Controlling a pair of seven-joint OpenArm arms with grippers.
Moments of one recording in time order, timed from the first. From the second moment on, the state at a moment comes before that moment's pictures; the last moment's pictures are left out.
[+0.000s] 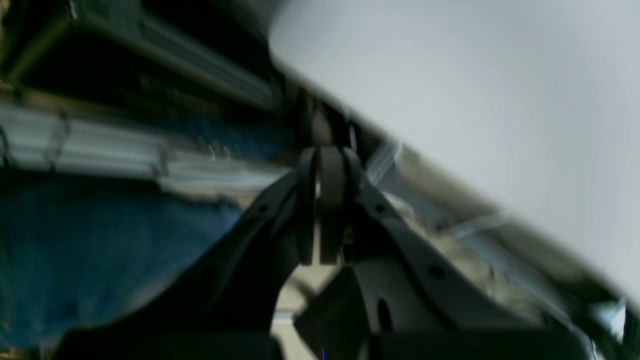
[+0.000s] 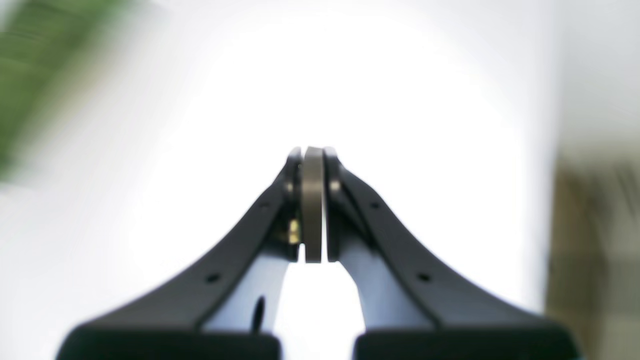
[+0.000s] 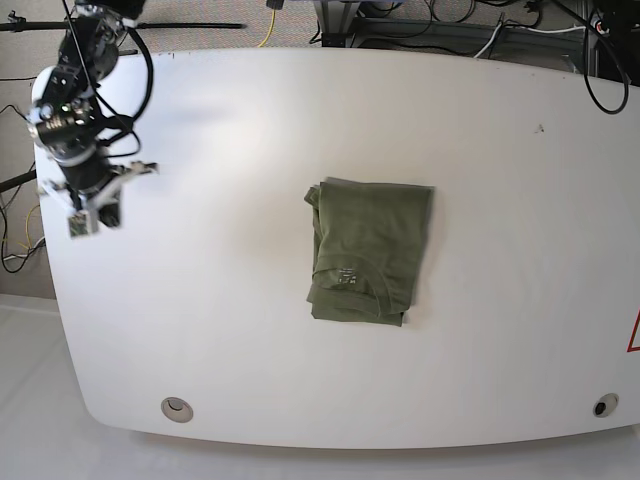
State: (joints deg) left arm 14.4 -14.6 -83.2 109.8 -7.4 -42.1 63.1; right arm -14.0 15.4 33.8 112.8 18.2 26.1 -54.1
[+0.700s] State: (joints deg) left arm 20.9 -2.5 -72.2 100.5 16.5 -42.3 50.1; right arm -26.4 0.9 73.7 107.2 8.9 26.5 -52.6
